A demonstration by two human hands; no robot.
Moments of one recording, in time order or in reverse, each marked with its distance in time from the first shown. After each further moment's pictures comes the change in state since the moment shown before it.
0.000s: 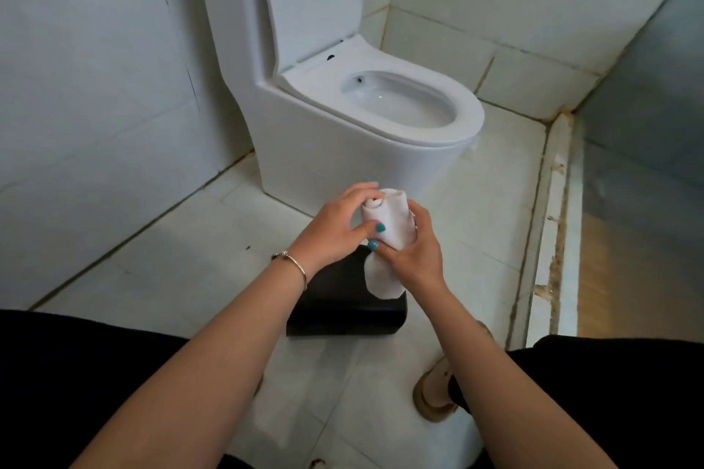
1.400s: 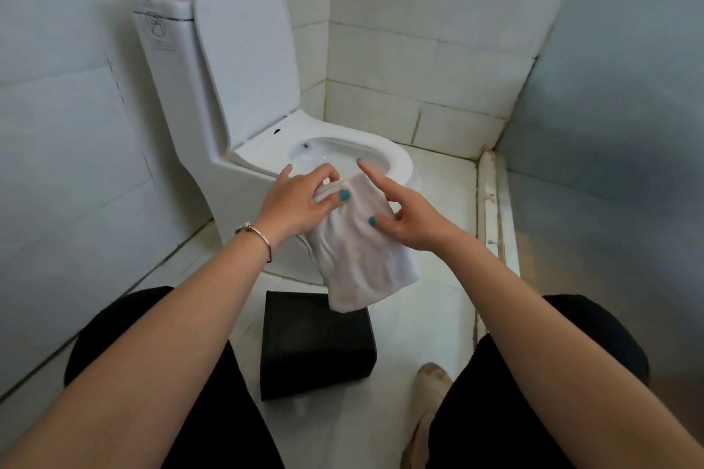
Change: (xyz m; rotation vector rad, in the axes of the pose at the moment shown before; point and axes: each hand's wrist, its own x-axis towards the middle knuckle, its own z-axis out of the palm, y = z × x) left_hand 0.071 0.087 -0.068 0.401 0.066 0.113; right_hand 0.040 -0.102 -0.129 -0.117 -0.306 -0.432
